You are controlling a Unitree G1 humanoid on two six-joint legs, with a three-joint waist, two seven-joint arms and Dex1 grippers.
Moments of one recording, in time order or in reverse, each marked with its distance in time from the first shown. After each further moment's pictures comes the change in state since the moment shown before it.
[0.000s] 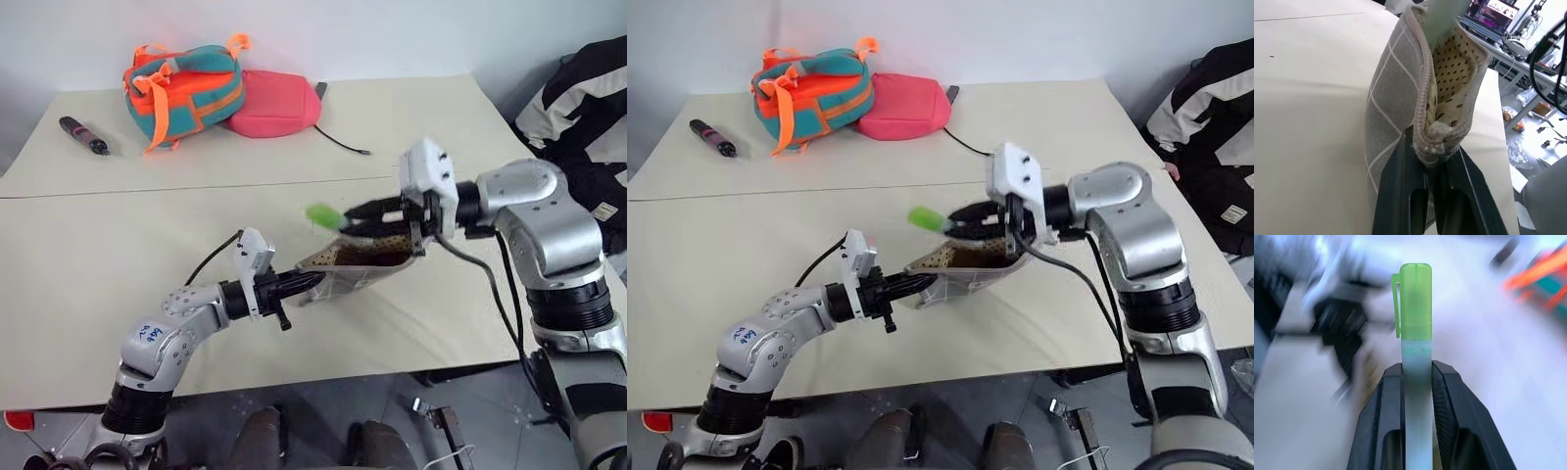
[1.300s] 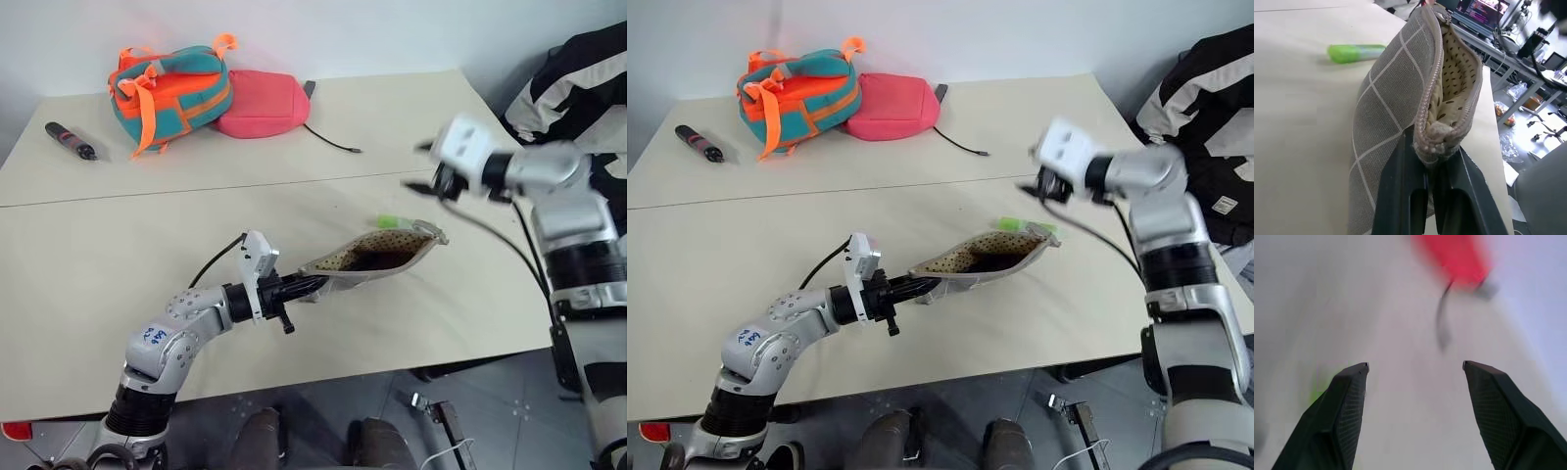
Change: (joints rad) left arm 0.005 -0.015 -0.006 -0.003 0.010 0.001 -0.006; right arm -0.154 -0.082 -0.023 0.464 -0.258 -0.376 -0.213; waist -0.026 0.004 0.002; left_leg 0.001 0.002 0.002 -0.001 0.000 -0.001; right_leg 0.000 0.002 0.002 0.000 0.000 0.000
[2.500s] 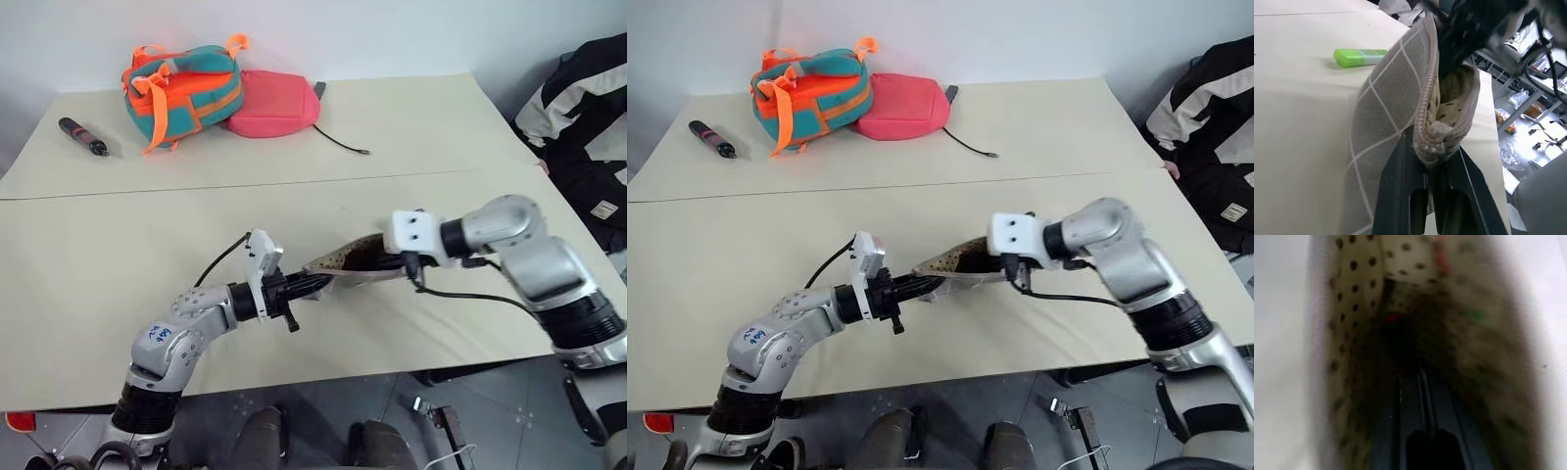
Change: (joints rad) left arm -0.023 -0.034 -0.008 0.030 -0.002 0.014 0.012; right arm 0.284 -0.057 0.337 -0.388 -0.094 0.160 0.180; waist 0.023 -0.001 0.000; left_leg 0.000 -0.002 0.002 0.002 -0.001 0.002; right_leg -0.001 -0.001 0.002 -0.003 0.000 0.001
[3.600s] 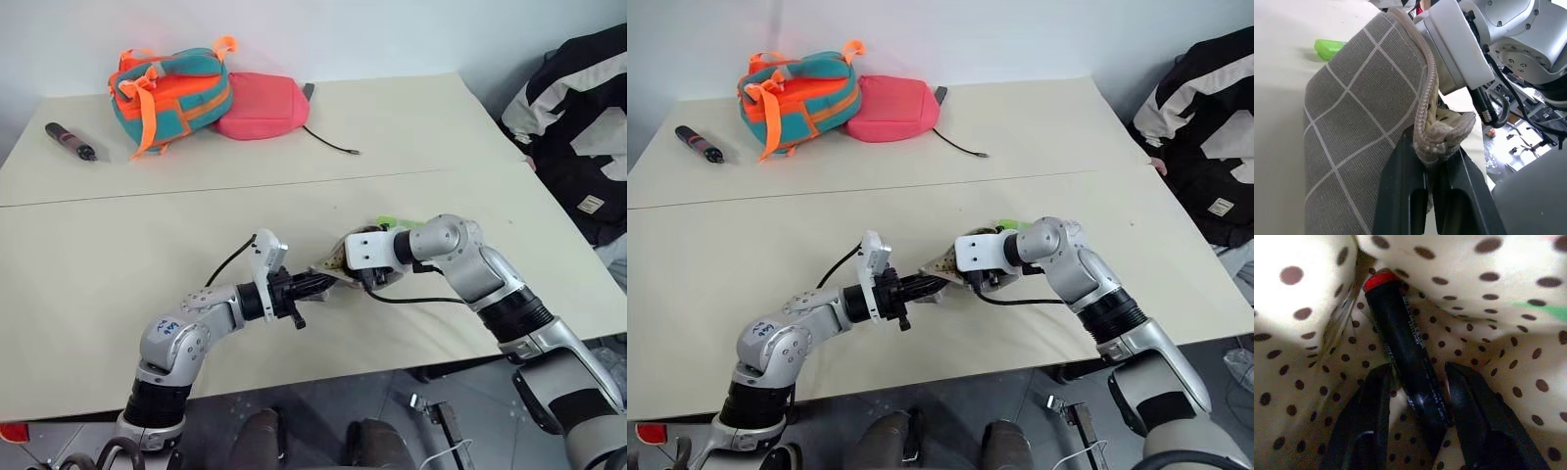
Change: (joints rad) left arm -0.016 -0.054 0.033 0.004 -0.027 0.103 0.021; right arm -0.043 0.180 0.068 0.236 -0.292 -0.221 -0.148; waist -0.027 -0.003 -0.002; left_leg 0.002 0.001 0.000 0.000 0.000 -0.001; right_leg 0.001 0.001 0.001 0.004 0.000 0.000
